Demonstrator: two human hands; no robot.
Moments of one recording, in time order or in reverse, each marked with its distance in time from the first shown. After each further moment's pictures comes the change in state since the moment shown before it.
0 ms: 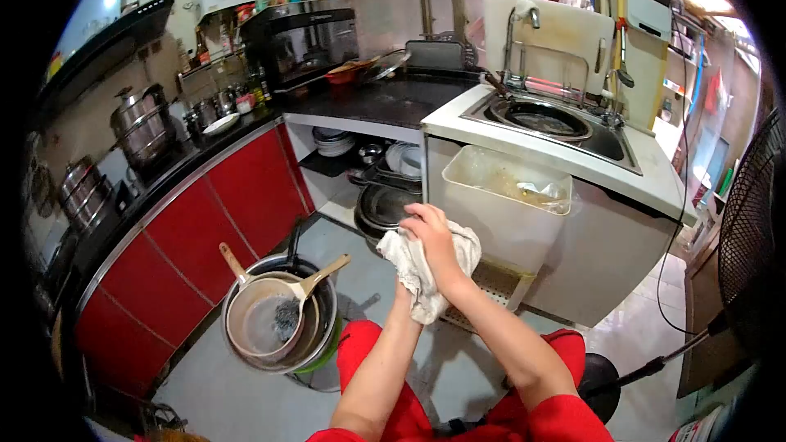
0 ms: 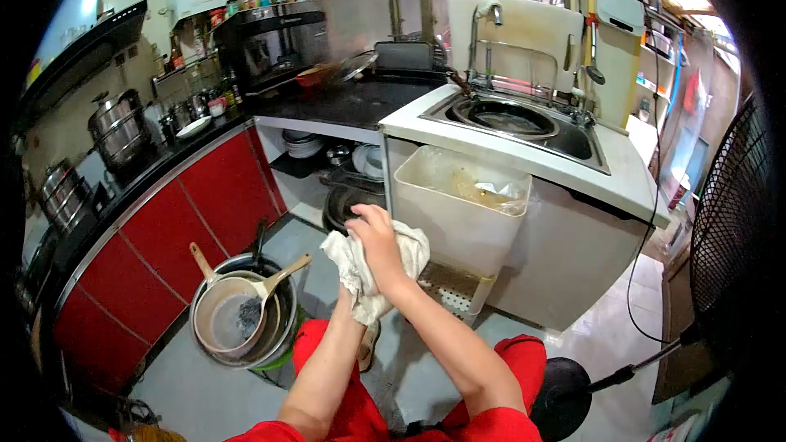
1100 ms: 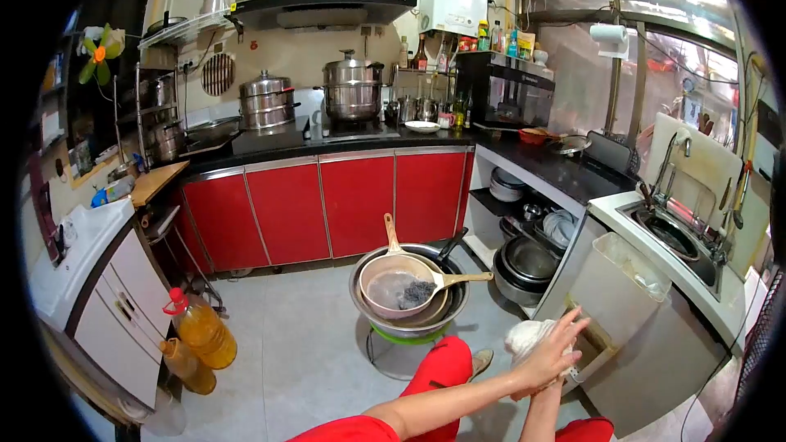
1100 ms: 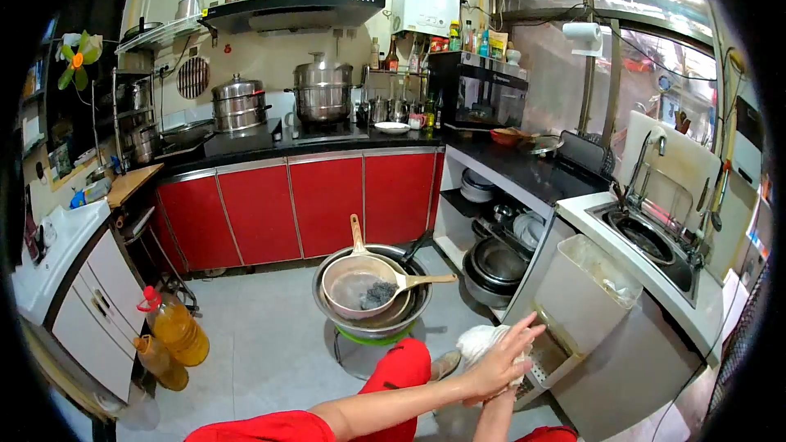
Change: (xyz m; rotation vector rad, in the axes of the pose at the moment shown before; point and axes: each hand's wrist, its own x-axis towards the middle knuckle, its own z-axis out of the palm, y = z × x) left_hand -0.150 0.028 0.101 2.178 -0.610 0.182; right_hand -0.172 -0.061 -0.038 1.599 0.093 0.938
